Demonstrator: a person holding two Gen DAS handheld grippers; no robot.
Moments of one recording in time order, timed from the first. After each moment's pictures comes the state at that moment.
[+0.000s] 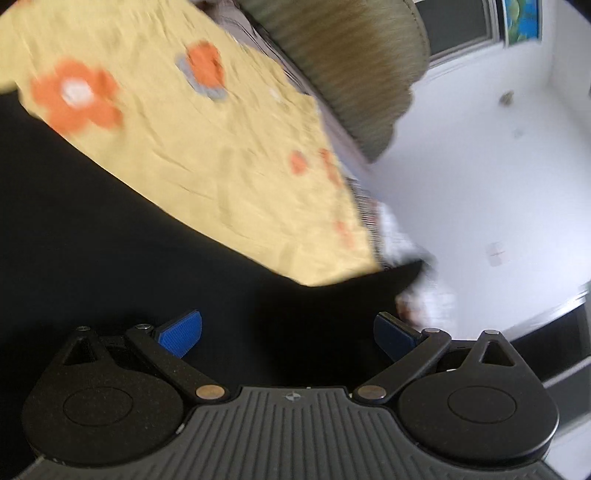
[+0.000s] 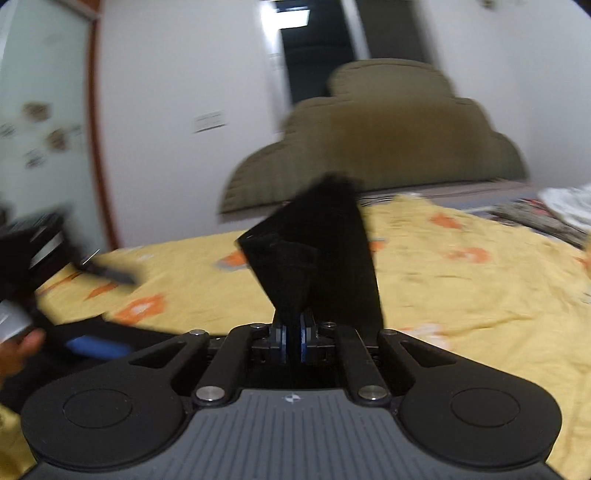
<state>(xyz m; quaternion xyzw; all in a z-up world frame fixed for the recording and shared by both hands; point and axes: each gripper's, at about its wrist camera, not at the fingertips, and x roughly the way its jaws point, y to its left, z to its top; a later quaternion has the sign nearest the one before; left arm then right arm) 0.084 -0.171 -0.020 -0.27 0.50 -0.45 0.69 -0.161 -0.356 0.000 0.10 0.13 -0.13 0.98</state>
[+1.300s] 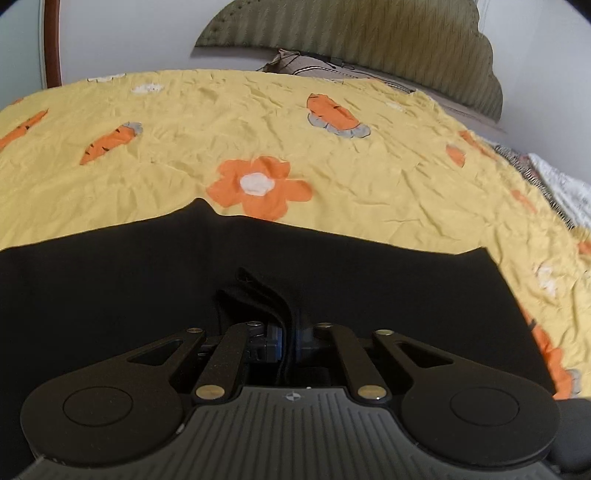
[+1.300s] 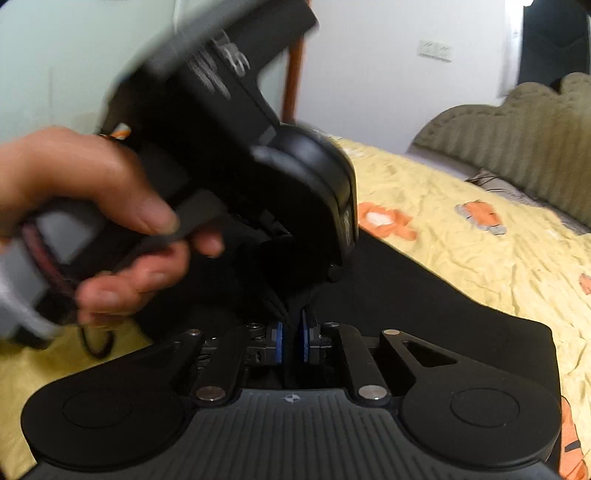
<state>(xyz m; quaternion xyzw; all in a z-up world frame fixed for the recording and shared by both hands) 0.098 -0.124 -0.032 0.04 0.41 -0.27 0.87 -0.068 -0.171 -0.026 -0.09 0.27 0.13 0.95</state>
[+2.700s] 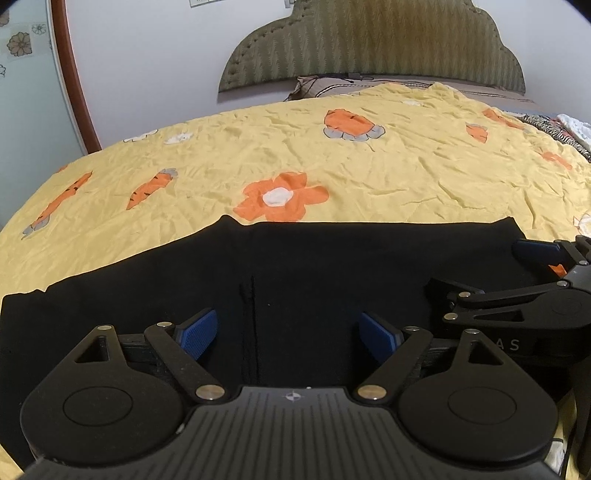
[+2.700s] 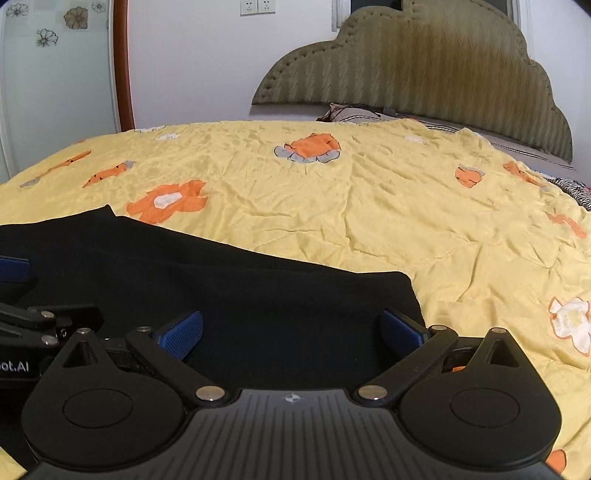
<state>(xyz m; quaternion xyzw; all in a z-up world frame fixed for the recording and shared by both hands) 0.045 -0.140 -0.031 0.15 0.33 -0.19 0.91 -0.027 -0.267 -0.041 0.04 0.30 -0.11 0.95</state>
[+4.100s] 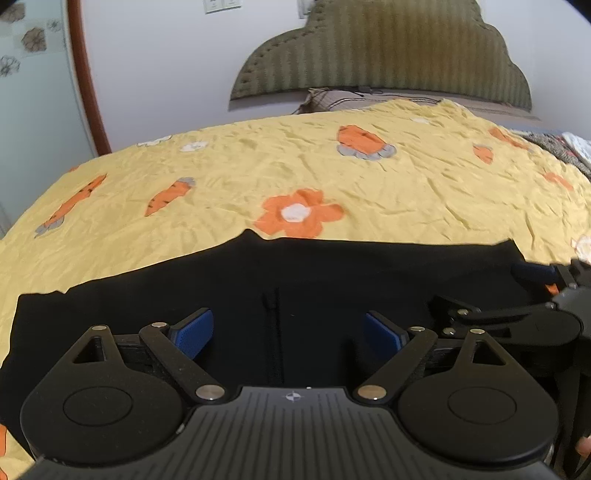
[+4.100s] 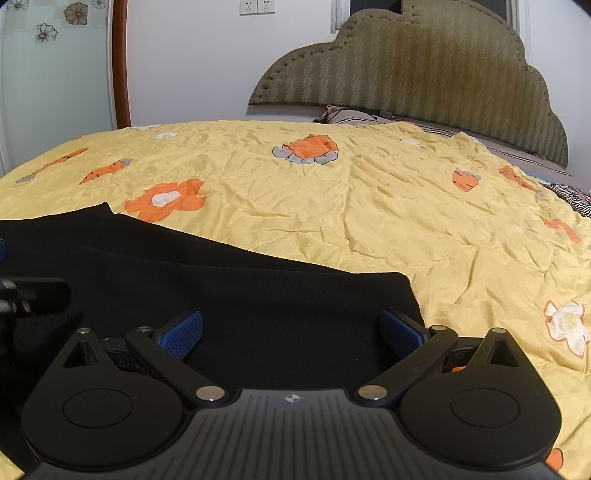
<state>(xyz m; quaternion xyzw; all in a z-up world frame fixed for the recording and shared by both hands) 0.046 -0.121 -0.011 0.12 0.33 -0.19 0.92 -0.025 -0.264 -0.042 0.04 0.31 -0.12 0.94</state>
